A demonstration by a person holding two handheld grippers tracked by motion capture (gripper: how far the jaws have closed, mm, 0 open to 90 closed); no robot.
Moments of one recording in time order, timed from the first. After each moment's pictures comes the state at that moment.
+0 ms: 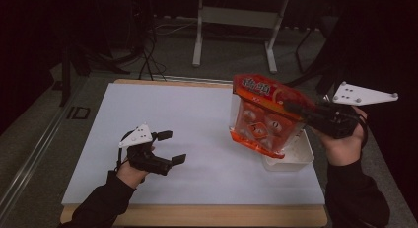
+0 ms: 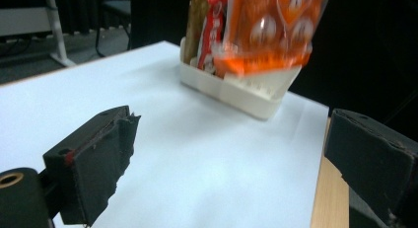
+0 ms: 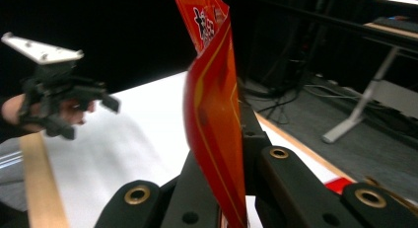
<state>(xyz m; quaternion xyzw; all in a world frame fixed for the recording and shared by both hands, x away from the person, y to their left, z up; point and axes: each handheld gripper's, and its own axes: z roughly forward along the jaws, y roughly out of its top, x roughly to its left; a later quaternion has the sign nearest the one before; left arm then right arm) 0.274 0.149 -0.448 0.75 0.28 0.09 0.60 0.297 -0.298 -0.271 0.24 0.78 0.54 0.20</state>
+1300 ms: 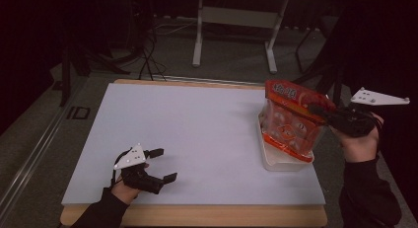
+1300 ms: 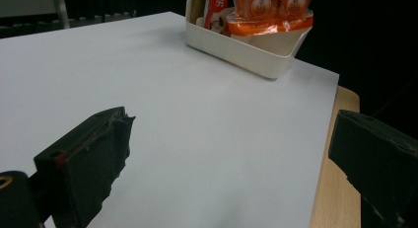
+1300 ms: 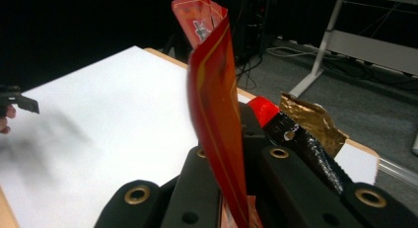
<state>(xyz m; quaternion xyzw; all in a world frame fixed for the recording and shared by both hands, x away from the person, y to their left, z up) 0.249 0.167 -0.502 0.76 0.29 0.10 0.58 0.327 -0.372 -0.311 0.34 0.77 0.50 0.21</state>
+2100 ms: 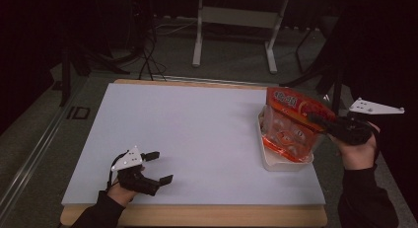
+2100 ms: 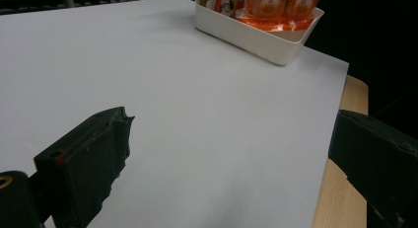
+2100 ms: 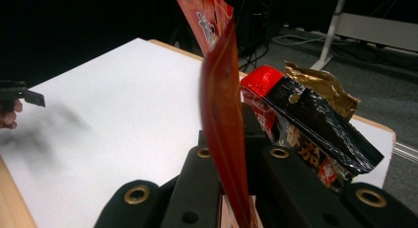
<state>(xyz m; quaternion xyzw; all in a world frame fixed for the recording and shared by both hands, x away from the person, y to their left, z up) 0.248 0.177 -0.513 0.76 0.31 0.09 0.56 0.324 -0.383 -0.336 0.35 0.77 0.50 0.18</state>
